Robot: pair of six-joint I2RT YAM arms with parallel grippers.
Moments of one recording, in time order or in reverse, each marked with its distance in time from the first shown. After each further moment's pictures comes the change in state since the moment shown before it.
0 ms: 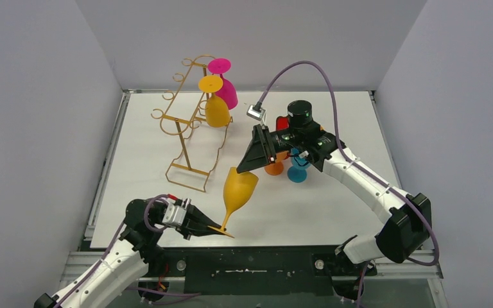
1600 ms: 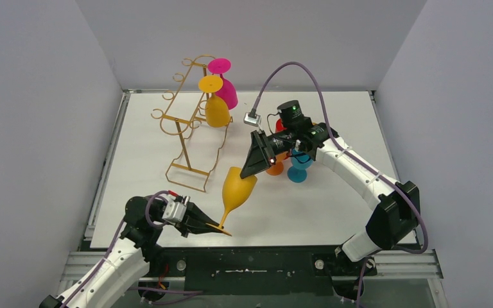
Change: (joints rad) left arm 0.097 0.042 -0.005 0.032 0.090 -0.028; right arm -0.017 0.114 0.124 -0.422 -0.056 -0.319
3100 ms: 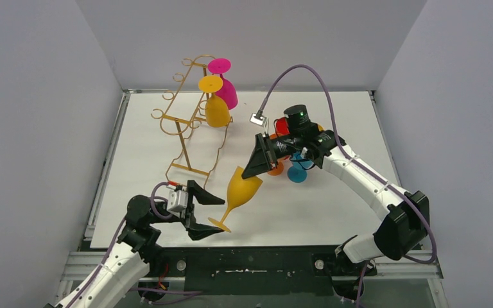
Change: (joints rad) left arm 0.005 -0.065 0.000 -0.203 -0.249 0.045; right arm -0.002 -0.090 -0.098 0.104 0.094 0.013
